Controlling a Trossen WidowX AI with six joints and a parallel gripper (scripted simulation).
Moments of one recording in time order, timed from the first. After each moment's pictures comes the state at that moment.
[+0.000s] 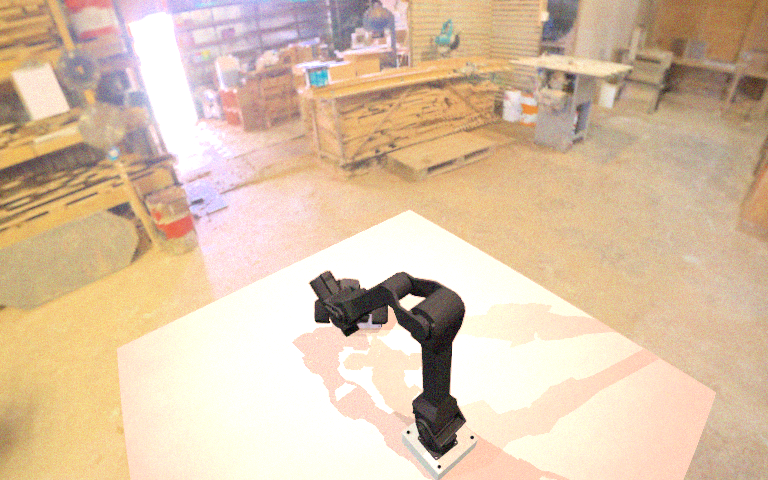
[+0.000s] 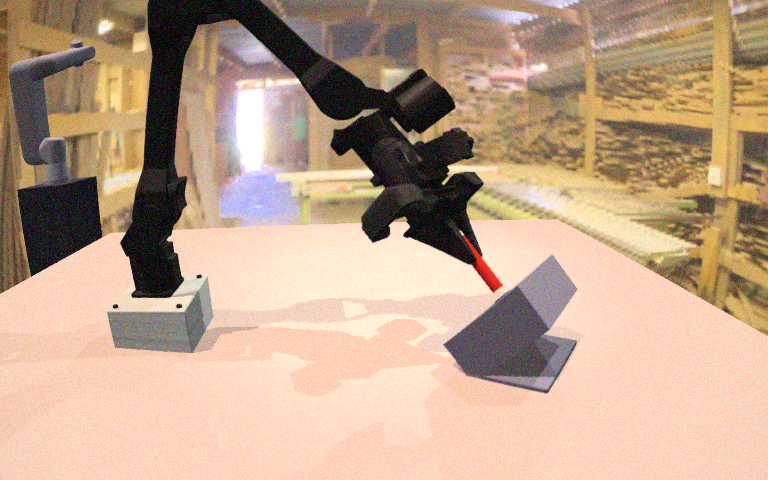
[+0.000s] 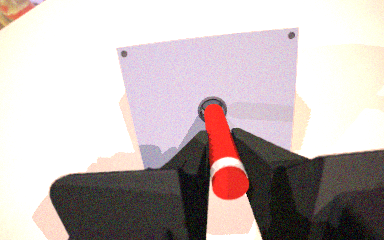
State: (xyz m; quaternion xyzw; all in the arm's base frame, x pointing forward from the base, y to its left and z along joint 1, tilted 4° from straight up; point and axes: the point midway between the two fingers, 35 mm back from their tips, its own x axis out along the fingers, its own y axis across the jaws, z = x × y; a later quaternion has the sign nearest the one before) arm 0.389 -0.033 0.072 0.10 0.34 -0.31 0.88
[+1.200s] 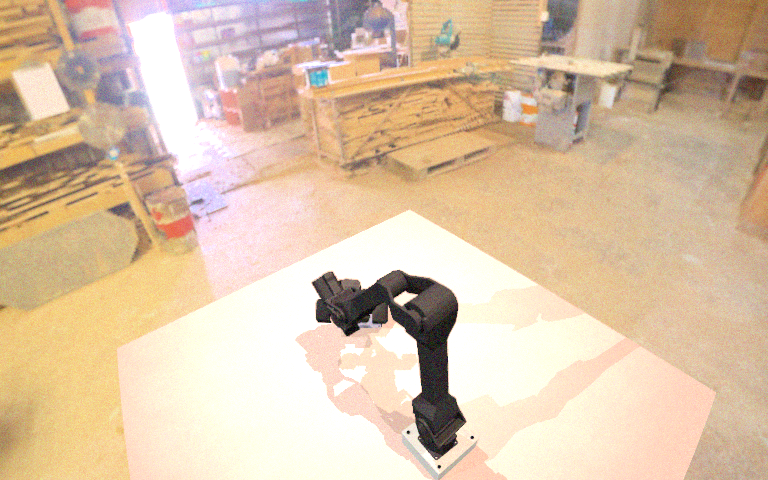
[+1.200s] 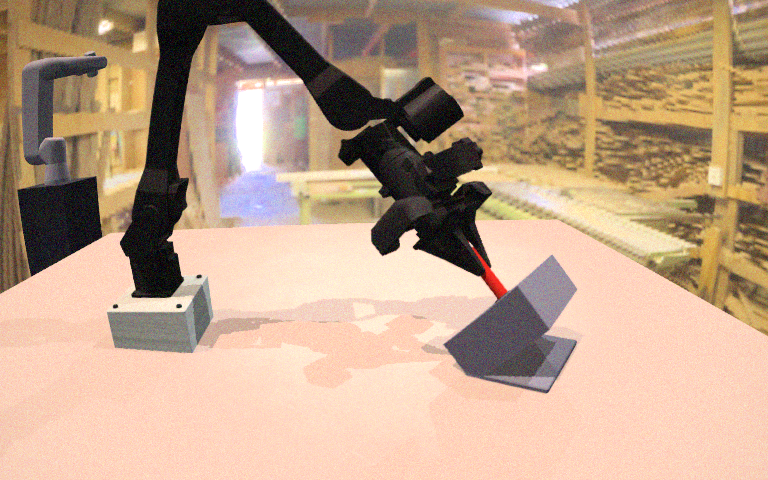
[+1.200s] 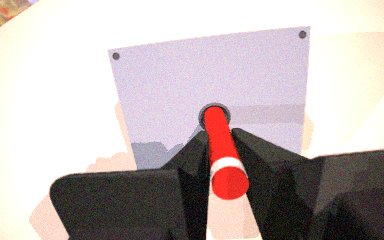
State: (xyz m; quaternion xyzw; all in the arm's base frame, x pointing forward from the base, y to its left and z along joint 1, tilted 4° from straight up) arm 0.398 -0.040 0.061 0.10 0.34 -0.31 0.88
